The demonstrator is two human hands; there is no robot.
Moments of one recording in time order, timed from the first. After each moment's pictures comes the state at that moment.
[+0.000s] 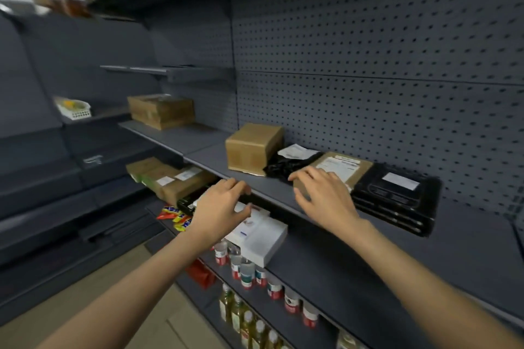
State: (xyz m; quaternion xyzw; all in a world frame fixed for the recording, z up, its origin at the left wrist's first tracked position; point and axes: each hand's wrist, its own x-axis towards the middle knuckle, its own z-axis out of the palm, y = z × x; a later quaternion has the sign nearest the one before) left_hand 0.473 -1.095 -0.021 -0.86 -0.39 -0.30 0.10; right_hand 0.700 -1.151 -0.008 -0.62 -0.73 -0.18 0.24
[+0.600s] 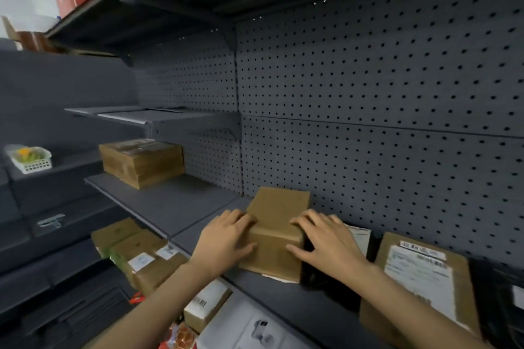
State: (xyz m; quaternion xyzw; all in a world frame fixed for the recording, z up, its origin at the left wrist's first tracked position) left_hand 0.486 -0.803 -0.011 -0.90 -0.35 -0.23 0.10; right_hand 0.707 -0.898 -0.009 -0.65 -0.72 -0.18 0.16
